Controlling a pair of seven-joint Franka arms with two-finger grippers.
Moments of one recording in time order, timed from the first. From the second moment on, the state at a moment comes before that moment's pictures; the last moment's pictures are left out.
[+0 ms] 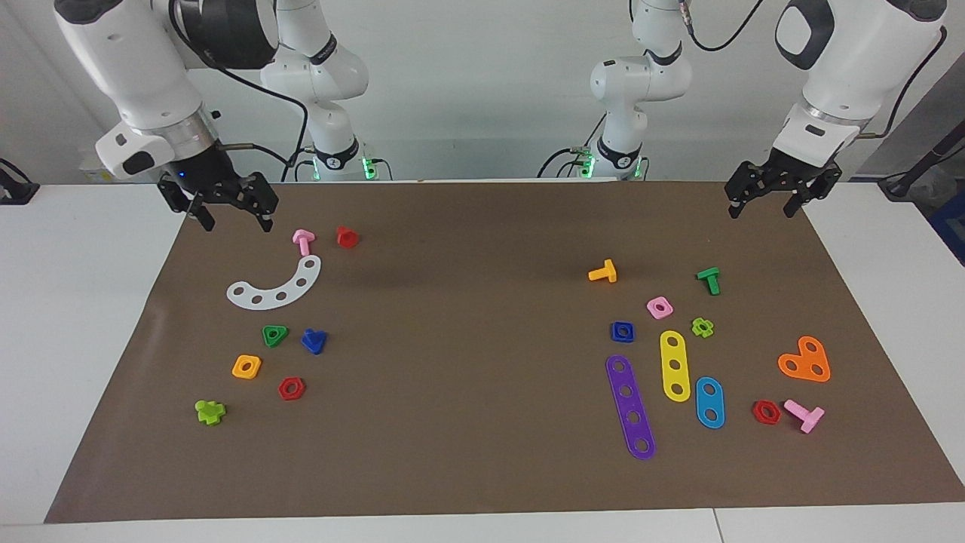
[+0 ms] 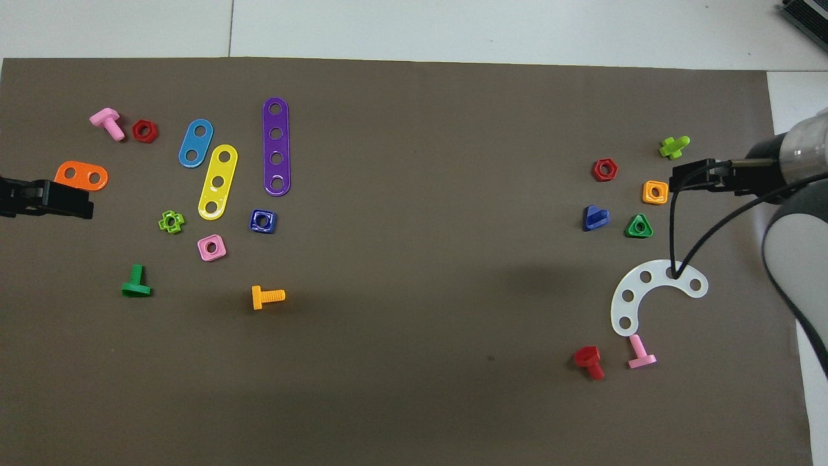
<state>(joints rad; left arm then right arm) 0.01 -0.03 -0.02 -1.65 0.02 1.65 0.06 0.09 0.02 -0.10 -1.57 0.02 1.59 0.08</state>
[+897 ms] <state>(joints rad) 0.01 -0.03 -0.02 -1.65 0.02 1.65 0.08 0.07 0.01 -0.10 -1.61 0.02 1.59 0.06</state>
